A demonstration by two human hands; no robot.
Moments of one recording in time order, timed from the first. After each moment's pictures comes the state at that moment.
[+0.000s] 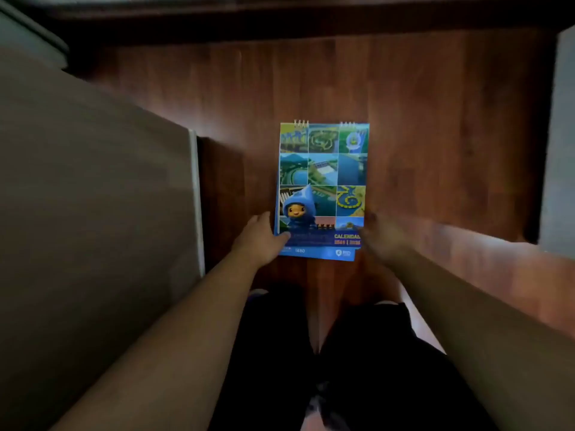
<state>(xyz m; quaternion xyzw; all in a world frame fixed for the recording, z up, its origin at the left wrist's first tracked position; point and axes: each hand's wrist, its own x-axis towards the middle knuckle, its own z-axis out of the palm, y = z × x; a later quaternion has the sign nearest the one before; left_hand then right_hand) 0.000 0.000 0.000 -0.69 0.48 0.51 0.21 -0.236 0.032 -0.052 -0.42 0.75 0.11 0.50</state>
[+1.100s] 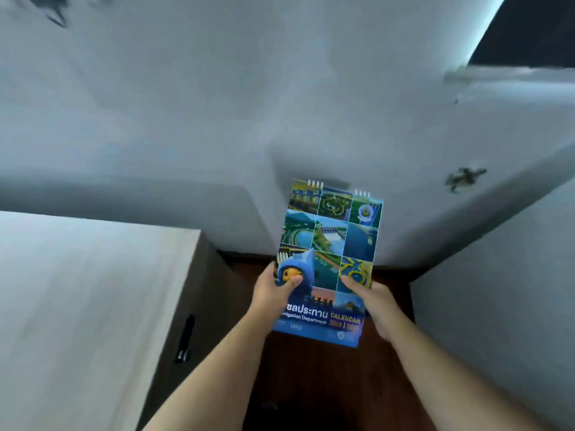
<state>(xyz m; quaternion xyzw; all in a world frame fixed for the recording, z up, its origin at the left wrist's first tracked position) -0.016 -0.073 0.563 -0.69 0.37 0.54 -0.31 -0.216 -0.074 0.549 -0.24 0.67 -0.30 0.64</state>
